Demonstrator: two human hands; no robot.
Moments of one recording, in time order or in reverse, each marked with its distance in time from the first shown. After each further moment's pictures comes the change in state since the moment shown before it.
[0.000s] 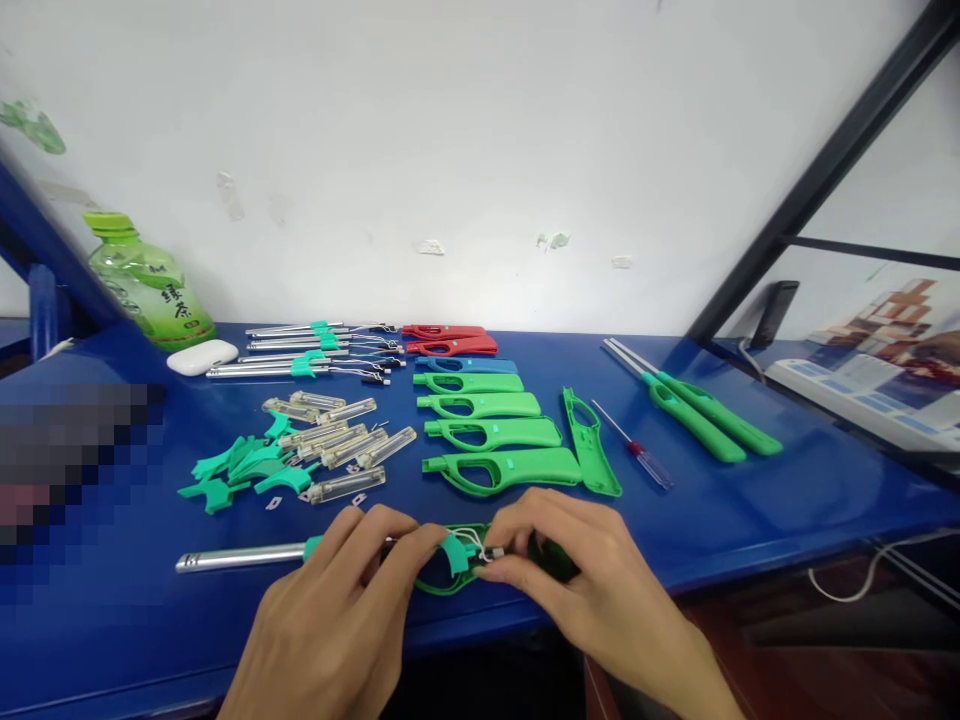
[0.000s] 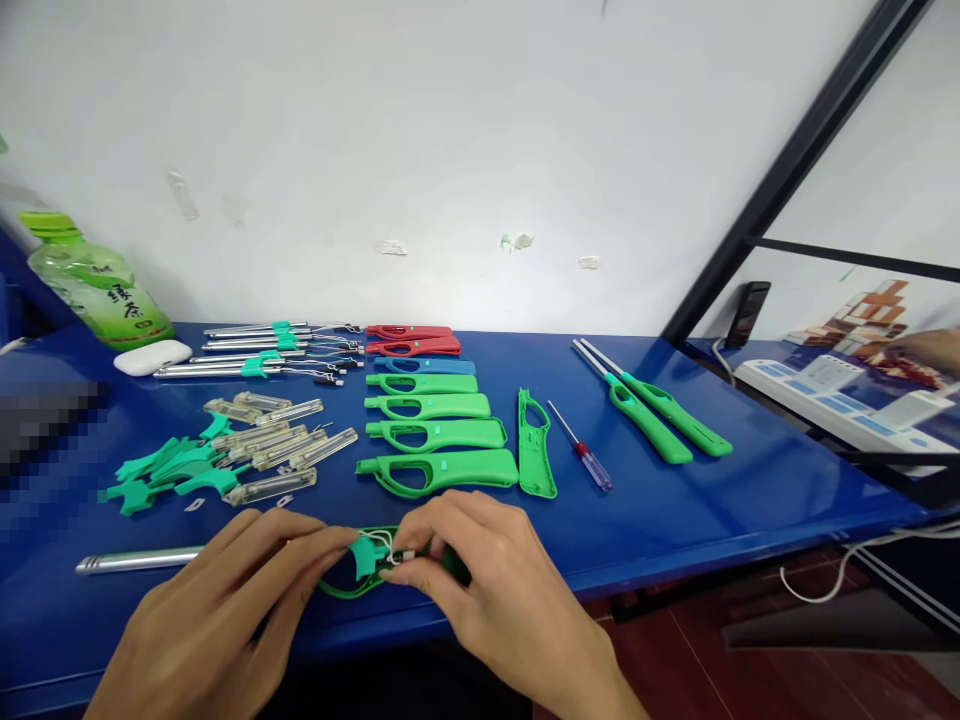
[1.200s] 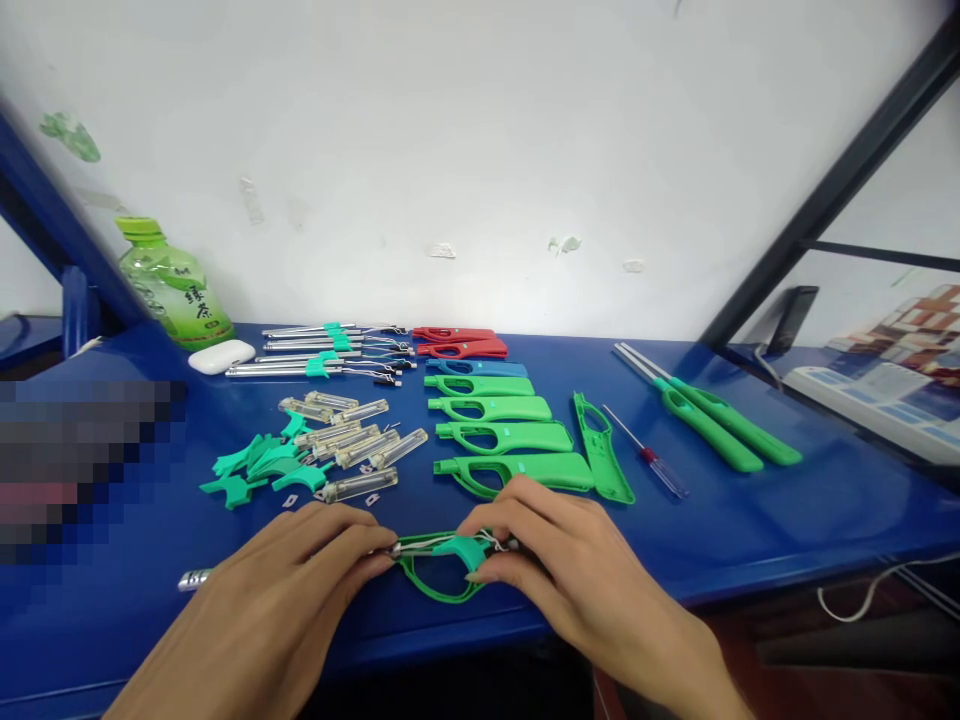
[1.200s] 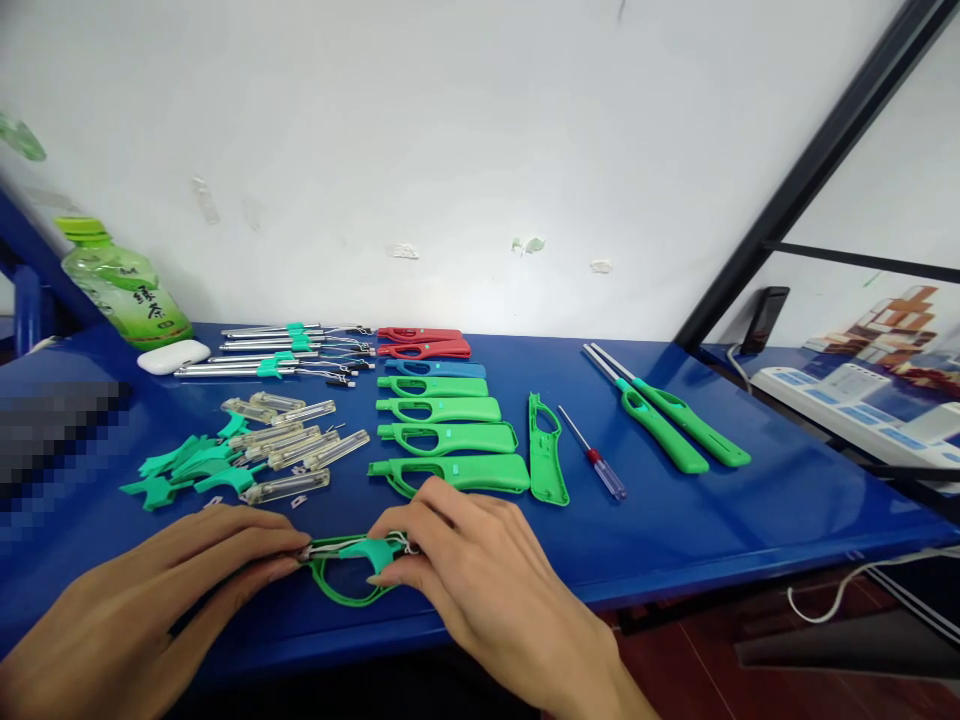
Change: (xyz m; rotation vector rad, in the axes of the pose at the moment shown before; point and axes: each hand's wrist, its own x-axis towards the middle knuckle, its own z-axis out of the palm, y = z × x) left_hand -0.009 -0.039 -0.033 0.151 -0.116 0.038; right_hand 0.014 -0.008 -0.002 -0.181 -0.213 -0.047
